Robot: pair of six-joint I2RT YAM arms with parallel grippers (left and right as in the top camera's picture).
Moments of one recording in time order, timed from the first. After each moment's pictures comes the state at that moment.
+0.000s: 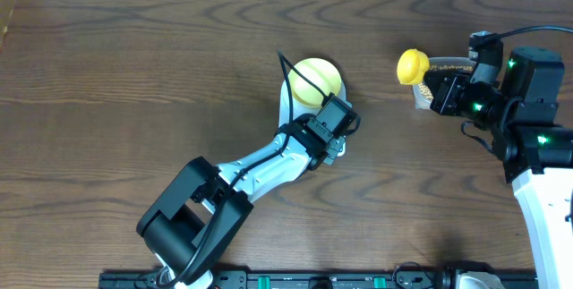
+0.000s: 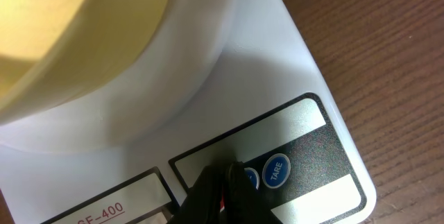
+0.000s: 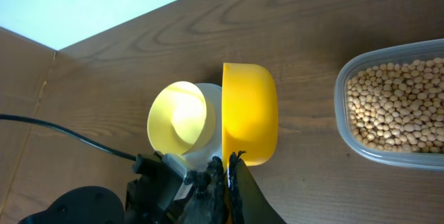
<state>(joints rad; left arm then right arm) -0.77 1.85 1.06 -0.32 -0.18 -0.19 -0.03 1.19 1.07 -0.56 -0.47 0.30</state>
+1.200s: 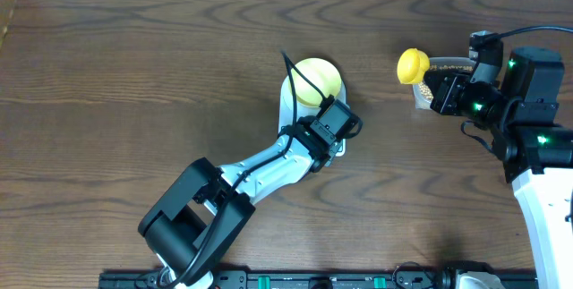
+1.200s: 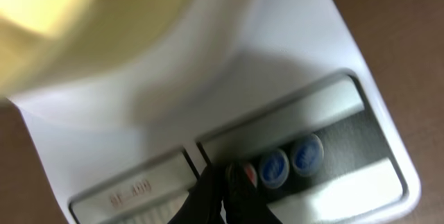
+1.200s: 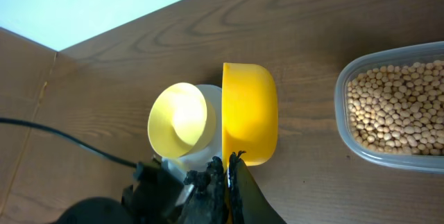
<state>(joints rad) -0.80 1.85 1.06 -0.38 -0.27 -0.19 -0.03 1.19 1.07 -0.56 -0.47 0.30</state>
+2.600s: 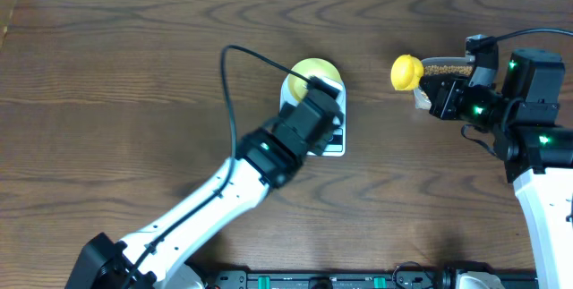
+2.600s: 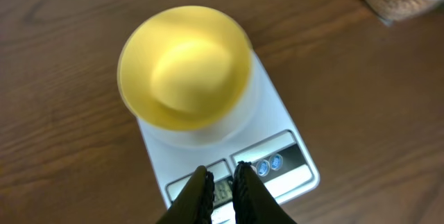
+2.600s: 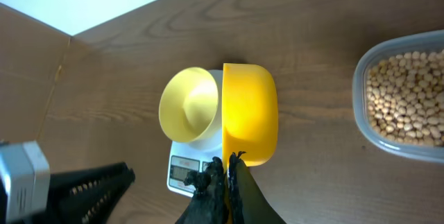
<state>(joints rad) -0.74 1.45 1.04 -0.42 -0.23 -0.17 -0.04 1.19 1.07 -0.59 -0.55 0.27</state>
